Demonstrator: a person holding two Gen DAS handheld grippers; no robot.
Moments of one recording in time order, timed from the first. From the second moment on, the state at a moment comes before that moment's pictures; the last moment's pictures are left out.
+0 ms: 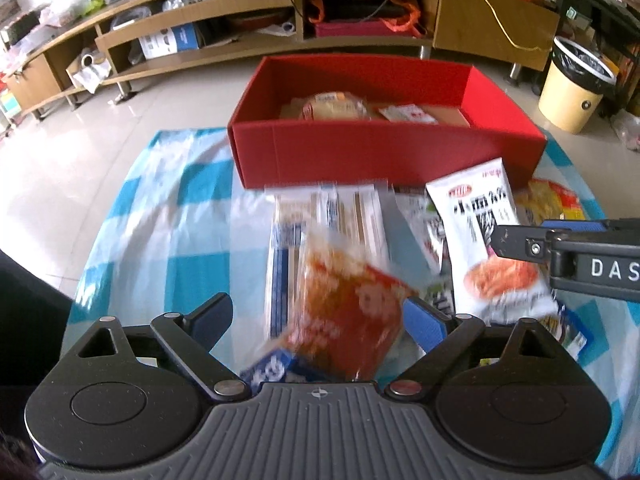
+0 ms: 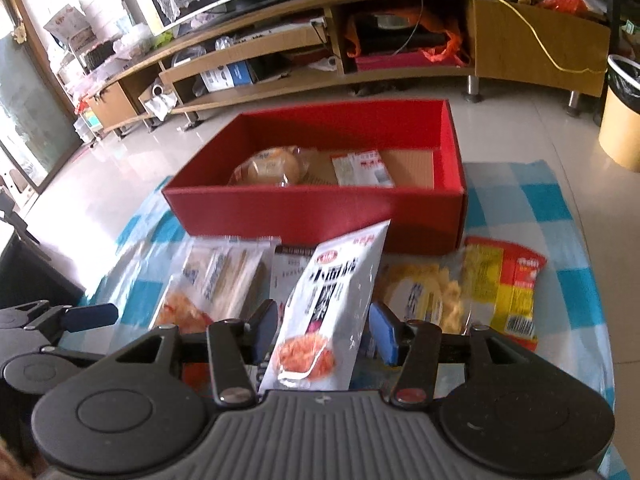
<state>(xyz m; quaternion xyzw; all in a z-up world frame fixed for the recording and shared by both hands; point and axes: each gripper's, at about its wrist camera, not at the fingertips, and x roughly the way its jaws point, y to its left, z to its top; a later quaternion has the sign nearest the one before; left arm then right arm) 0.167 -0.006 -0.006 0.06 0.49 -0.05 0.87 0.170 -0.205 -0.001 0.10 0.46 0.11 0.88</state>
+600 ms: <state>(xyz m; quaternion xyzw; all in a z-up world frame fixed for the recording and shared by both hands) 0.157 0.006 -0.033 0.05 0.51 -0.05 0.86 0.182 -0.166 -0.018 0.05 0.49 0.10 0.87</state>
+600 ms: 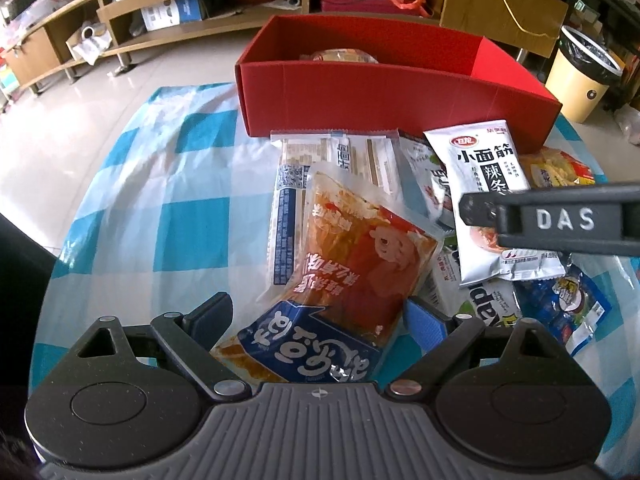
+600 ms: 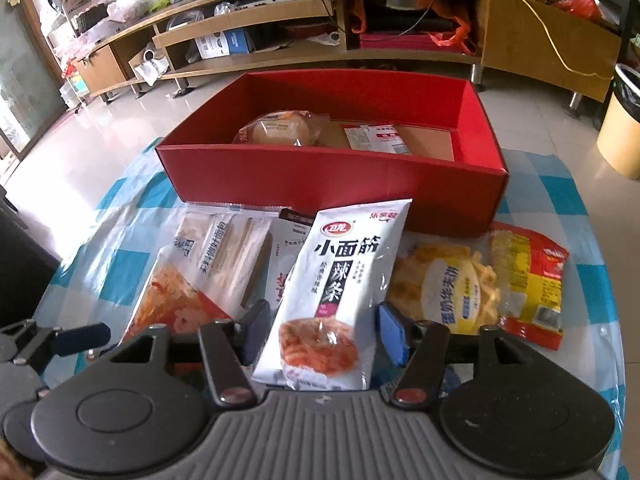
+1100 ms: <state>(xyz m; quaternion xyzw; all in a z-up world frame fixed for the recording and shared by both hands) 0.151 0.002 -0.040 0.06 0.51 -0.05 0.85 0.180 -0.152 -0.029 -0.01 0.49 0.10 0.87</state>
